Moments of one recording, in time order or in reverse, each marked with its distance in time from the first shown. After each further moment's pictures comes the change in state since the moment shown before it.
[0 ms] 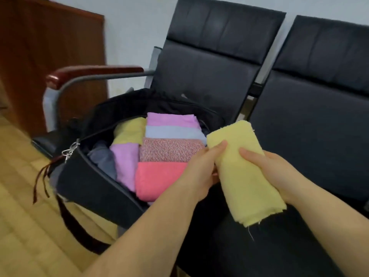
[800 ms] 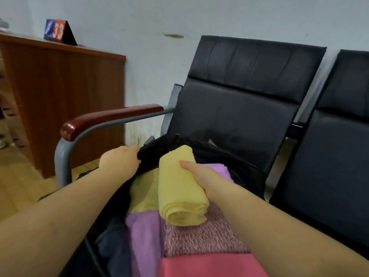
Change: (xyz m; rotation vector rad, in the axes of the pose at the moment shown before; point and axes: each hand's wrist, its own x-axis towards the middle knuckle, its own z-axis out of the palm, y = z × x) left_hand 0.103 0.196 -0.216 2.046 0.716 0.090; right_hand 0.173 -0.099 0.178 0.168 -0.189 0.144
